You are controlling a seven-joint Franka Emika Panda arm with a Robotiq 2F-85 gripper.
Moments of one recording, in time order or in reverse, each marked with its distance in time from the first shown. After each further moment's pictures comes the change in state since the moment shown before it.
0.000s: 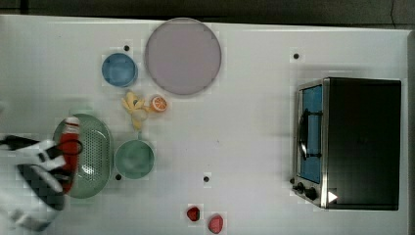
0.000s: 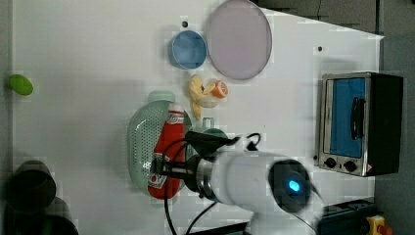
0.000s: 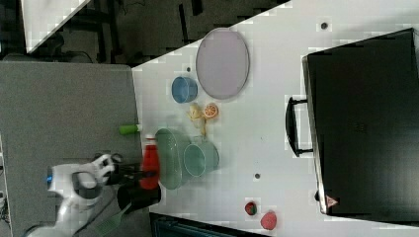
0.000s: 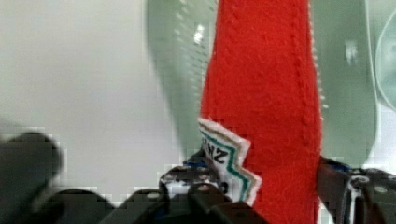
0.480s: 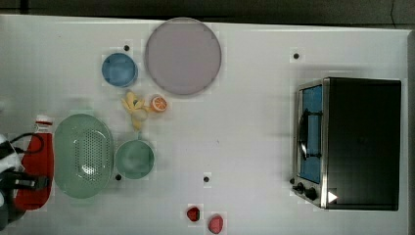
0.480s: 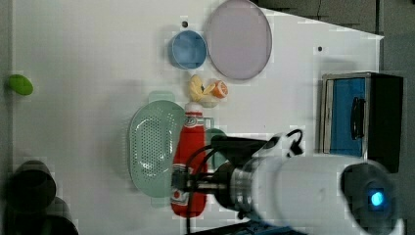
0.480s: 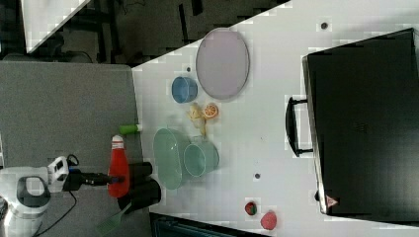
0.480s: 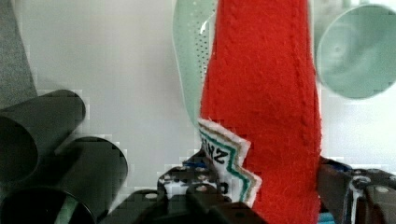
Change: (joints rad) arm -0.040 -0.118 0.045 0.229 0.123 -0.402 -0.138
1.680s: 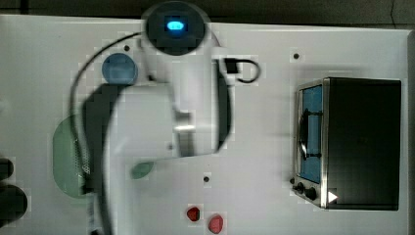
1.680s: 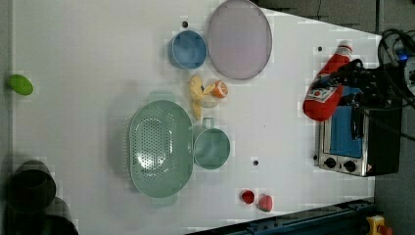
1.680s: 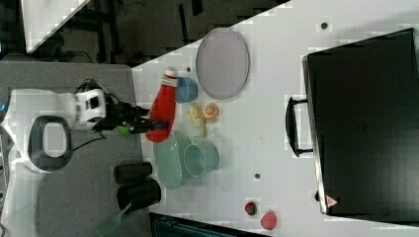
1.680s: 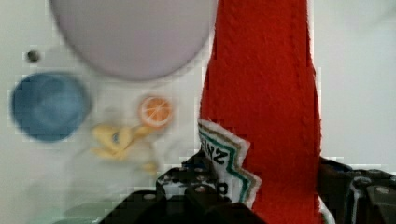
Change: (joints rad) arm -0.319 -0.054 -0.405 0.061 -0.014 -0.085 -0.224
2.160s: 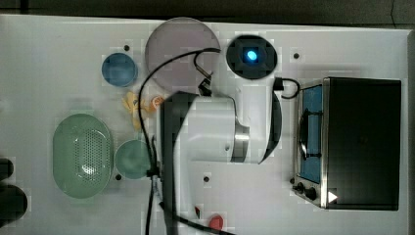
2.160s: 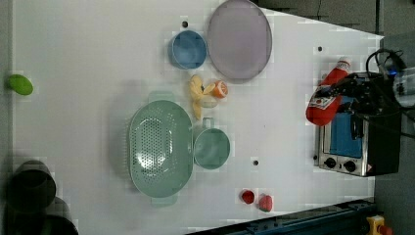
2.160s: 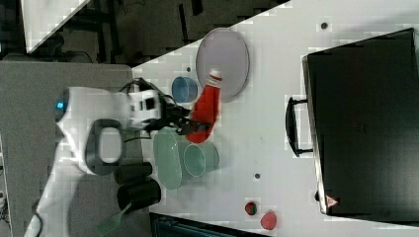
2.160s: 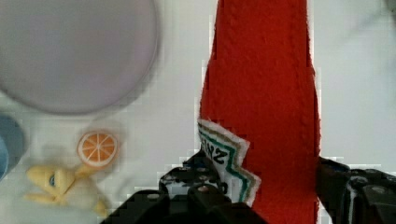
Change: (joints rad) arm -0.041 0.000 -0.117 -0.192 0.012 0.197 -0.116
